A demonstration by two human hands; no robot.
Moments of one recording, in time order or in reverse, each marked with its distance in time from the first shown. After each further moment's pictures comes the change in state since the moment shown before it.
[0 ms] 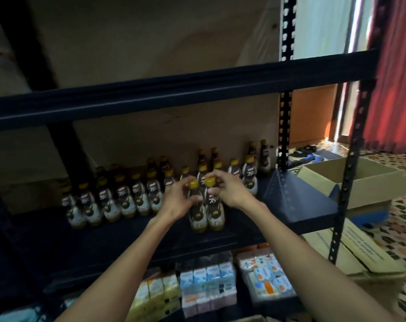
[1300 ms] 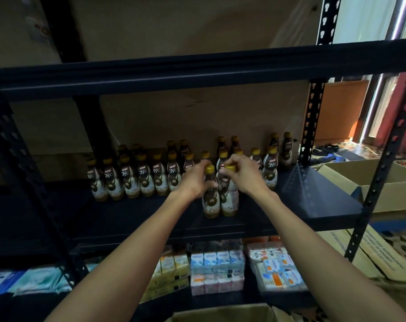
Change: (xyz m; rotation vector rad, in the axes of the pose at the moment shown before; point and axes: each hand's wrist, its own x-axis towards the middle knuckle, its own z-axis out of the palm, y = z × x) left_hand 0.002 0.009 -0.011 0.127 -0.090 -0.062; right_hand 0.006 -0.011 0.012 -0.089 0.194 -0.048
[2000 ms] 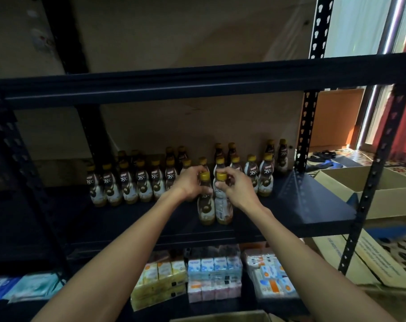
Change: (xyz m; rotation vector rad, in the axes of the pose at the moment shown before) left_hand 0.001 0.003 -0.017 -0.013 -0.075 0.001; right_hand -0.019 0.007 0.015 0.131 -0.003 -0.024
